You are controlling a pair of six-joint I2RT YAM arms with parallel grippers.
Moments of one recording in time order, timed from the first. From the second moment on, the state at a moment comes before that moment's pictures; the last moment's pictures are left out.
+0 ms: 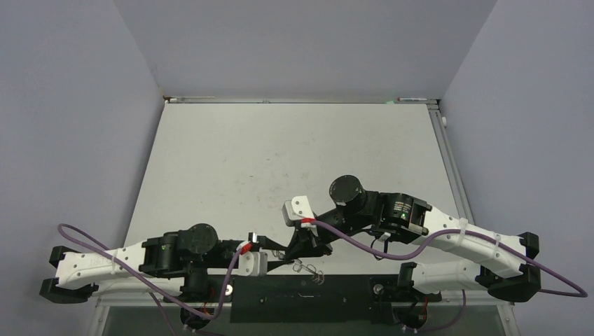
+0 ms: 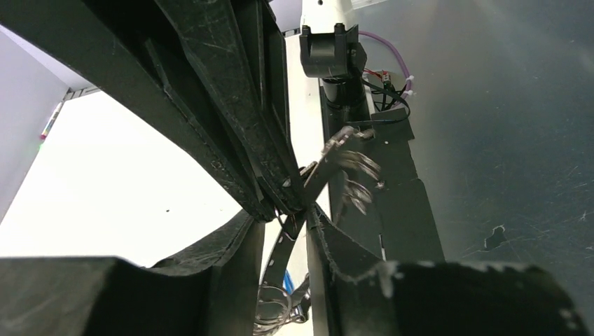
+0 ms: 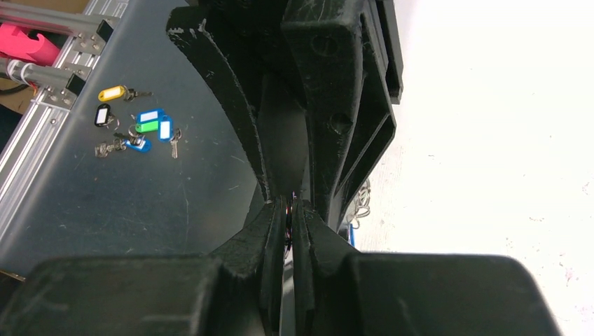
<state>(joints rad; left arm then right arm) -1.48 0.59 0.71 -0.24 0.08 0.27 1.23 1.12 1.25 -0.59 -0.62 -0.17</state>
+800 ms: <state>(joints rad) -1.47 0.58 0.72 -0.27 0.00 0.25 1.25 1.11 1.24 -0.60 -0.58 -0.17</state>
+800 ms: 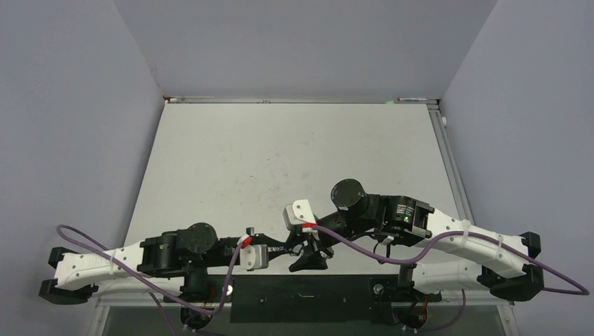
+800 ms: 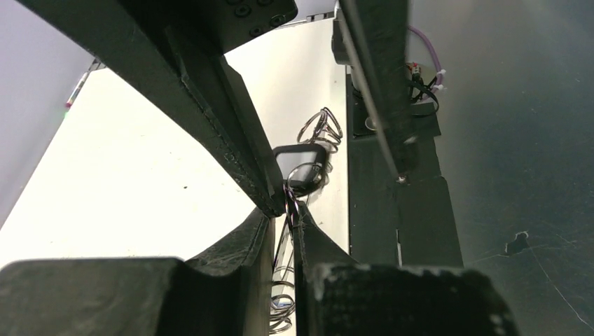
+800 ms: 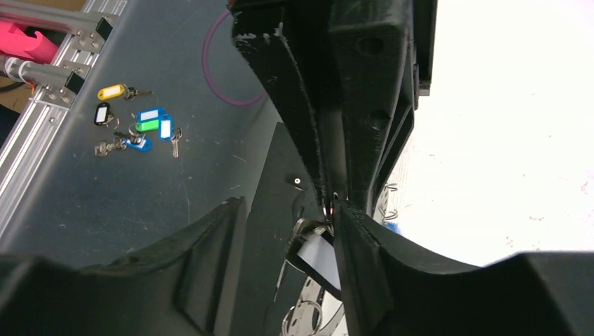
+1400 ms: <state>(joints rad) -1.47 0.57 0.72 -0.25 -0.01 0.25 1.25 0.93 1.18 -0.49 -0.35 -0.12</state>
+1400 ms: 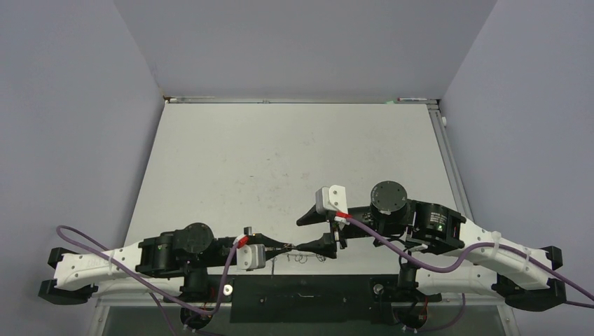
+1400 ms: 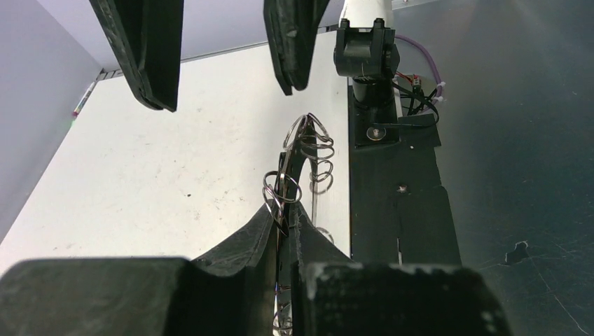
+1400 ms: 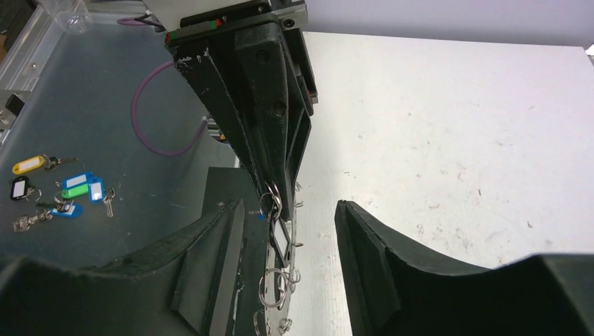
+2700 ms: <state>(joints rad) -1.47 0.56 0.71 -0.26 -0.01 0.25 1.25 1.00 1.13 -0.48 -0.39 -0.11</state>
